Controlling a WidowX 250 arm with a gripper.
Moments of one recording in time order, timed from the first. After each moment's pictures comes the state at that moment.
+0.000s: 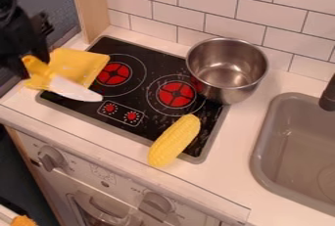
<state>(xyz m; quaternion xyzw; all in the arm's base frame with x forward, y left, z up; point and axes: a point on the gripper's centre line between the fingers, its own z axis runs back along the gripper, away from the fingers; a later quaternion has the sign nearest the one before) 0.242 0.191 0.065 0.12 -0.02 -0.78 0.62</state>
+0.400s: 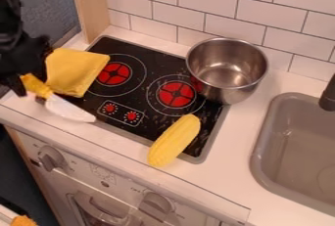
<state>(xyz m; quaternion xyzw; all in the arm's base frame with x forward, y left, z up) 0.238 0.201 0.033 0.11 0.02 -0.78 0.62</state>
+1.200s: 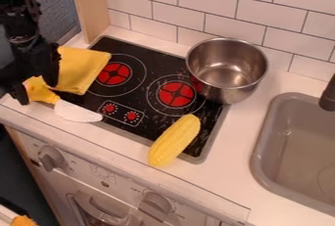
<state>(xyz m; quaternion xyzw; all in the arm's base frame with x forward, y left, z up) 0.247 0.202 0.016 0.05 0.05 -0.76 0.65</state>
